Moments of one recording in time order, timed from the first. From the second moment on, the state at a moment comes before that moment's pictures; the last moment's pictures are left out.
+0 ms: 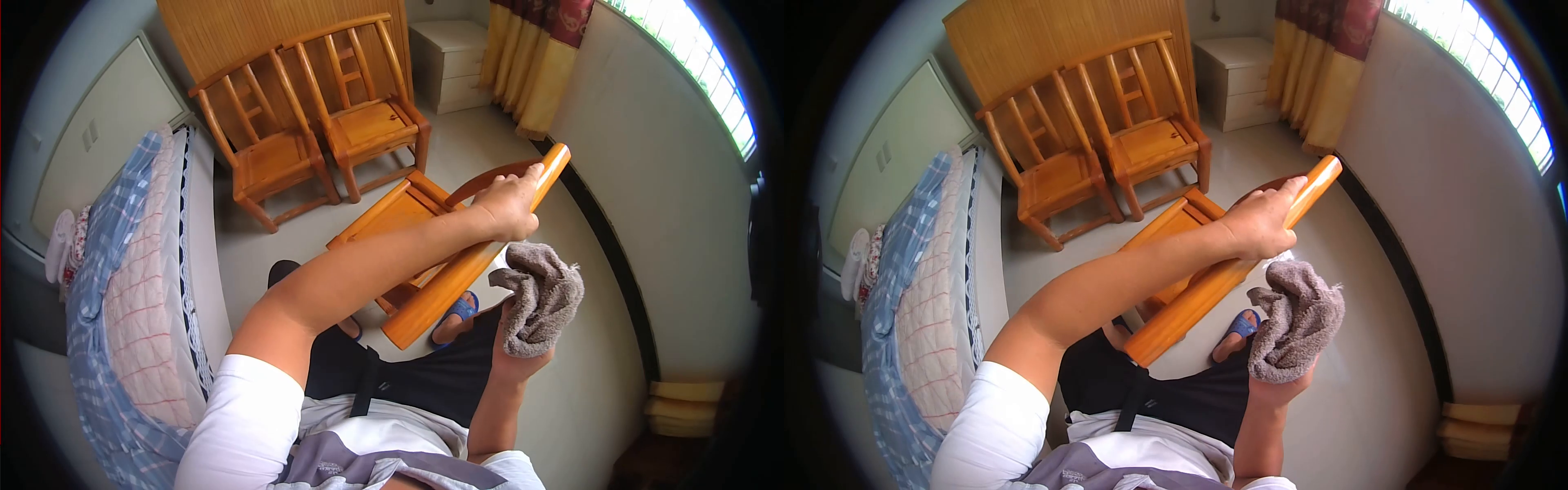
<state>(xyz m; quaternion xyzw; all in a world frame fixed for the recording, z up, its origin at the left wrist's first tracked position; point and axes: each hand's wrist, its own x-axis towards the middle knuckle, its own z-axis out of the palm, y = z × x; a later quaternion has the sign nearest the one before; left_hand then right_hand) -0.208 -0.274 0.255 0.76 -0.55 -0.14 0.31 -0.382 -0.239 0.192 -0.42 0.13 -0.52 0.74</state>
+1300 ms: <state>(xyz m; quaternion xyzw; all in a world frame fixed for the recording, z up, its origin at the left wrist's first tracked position) -0.206 -0.059 0.088 0.28 0.07 -0.36 0.89 -0.360 -0.269 0.287 -0.97 -0.14 0.00 0.21</state>
